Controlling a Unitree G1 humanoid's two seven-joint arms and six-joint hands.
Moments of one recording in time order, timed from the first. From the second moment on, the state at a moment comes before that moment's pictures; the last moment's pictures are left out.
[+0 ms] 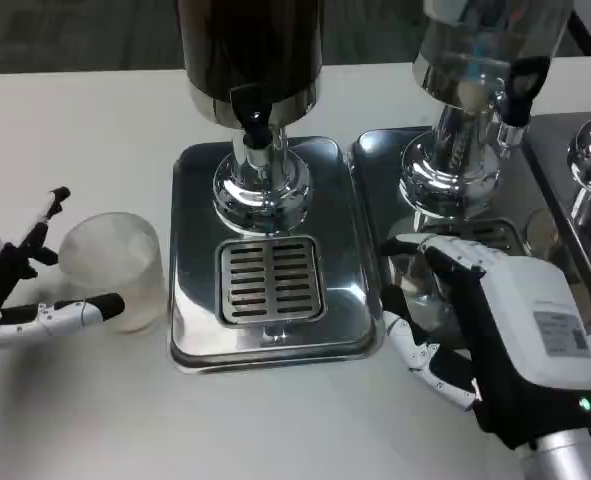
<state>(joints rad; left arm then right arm) -0.37 0.75 -0.17 1.13 0.49 -0.82 0.21 0.28 -0.21 0.26 -0.28 -0.88 -0.11 -0.27</state>
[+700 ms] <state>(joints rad) -0.42 0.70 -0.22 1.19 0.49 -0.81 0.23 0.29 -0.20 0.26 -0.28 -0.87 -0.10 -0.27</state>
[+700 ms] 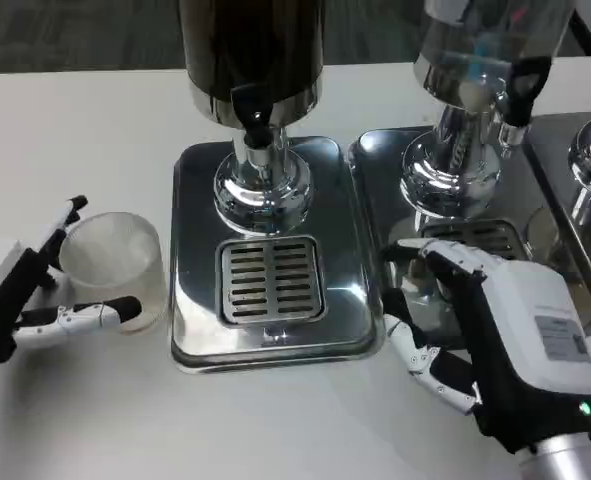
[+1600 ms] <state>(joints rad) -0.46 0.64 -0.24 1.24 0.46 -0.81 0.25 0.32 -0.20 0.26 -0.29 -0.86 -0.08 -0.27</state>
